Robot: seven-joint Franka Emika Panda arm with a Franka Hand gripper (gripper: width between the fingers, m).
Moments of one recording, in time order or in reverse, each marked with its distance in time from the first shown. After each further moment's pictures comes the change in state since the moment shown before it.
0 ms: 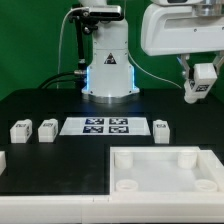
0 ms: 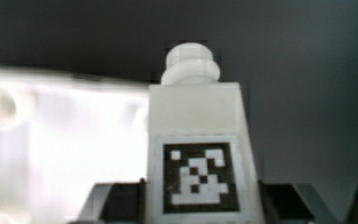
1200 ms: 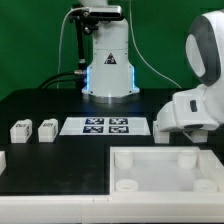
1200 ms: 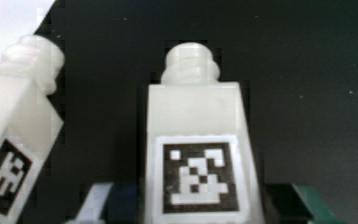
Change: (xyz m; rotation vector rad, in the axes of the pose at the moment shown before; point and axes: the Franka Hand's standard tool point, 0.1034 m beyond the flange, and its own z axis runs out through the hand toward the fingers) arm -0.122 -0.055 0.144 0.005 -0.933 0.065
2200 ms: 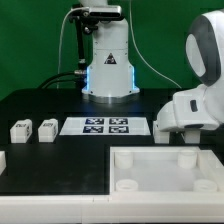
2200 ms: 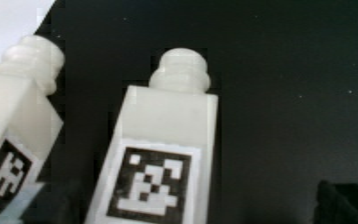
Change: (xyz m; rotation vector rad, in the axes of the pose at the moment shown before) arm 0.000 -0.004 0.004 0.001 -0.004 0.027
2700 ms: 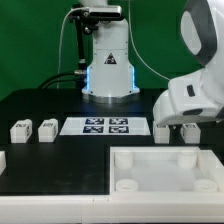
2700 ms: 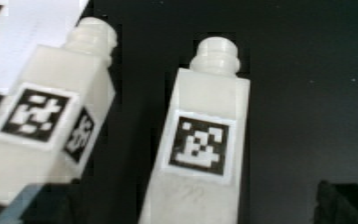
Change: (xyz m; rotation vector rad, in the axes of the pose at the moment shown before) arm -0.002 0.012 -0.018 -0.018 0.093 -0.049
